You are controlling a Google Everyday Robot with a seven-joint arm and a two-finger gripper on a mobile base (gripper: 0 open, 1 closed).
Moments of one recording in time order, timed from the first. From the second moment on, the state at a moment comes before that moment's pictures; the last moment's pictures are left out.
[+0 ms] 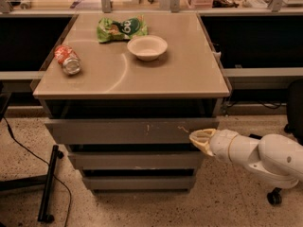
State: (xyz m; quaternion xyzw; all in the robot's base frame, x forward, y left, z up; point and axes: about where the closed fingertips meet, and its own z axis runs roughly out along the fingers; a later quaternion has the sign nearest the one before) arm 0.543 -0.163 0.649 -0.40 0.76 0.14 0.49
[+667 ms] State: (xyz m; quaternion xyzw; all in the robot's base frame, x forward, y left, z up) arm 0.567 -0.174 0.644 -0.37 0.76 0.15 0.51
